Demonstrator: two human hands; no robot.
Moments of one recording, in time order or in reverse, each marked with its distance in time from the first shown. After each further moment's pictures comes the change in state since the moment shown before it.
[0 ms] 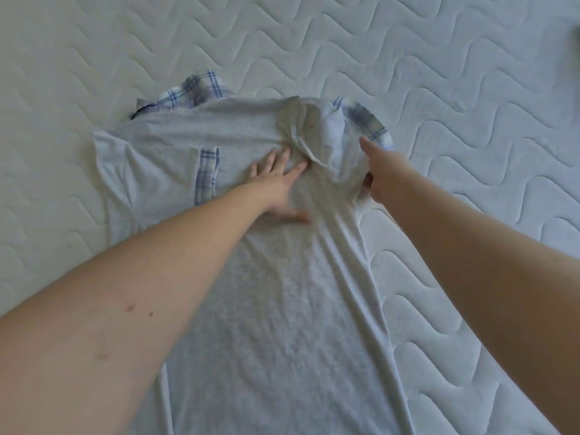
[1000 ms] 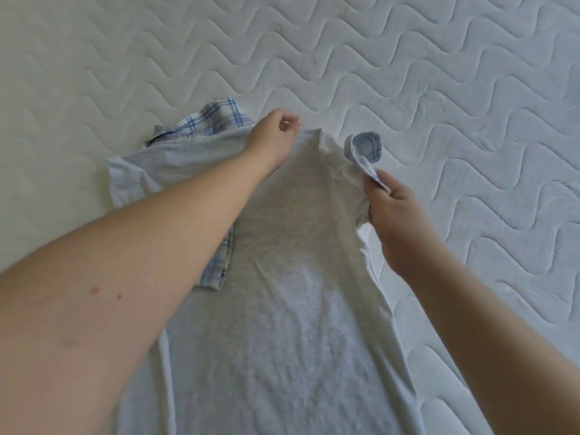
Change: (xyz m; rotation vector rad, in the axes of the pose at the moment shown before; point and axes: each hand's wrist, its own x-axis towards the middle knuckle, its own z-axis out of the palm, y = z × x) left_hand 0.057 -0.048 -0.086 -0.976 0.562 -0.139; right_hand -0.080 -0.003 0.023 -0.223 -0.226 -0.468
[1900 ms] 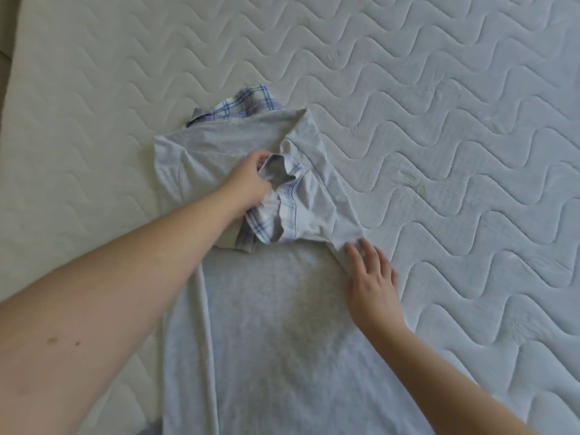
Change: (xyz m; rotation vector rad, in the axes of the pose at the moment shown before) left_hand -0.110 -0.073 -0.067 0.075 -0.063 -0.172; right_hand -0.119 0.130 0.031 -1.154 -0.101 -0.169
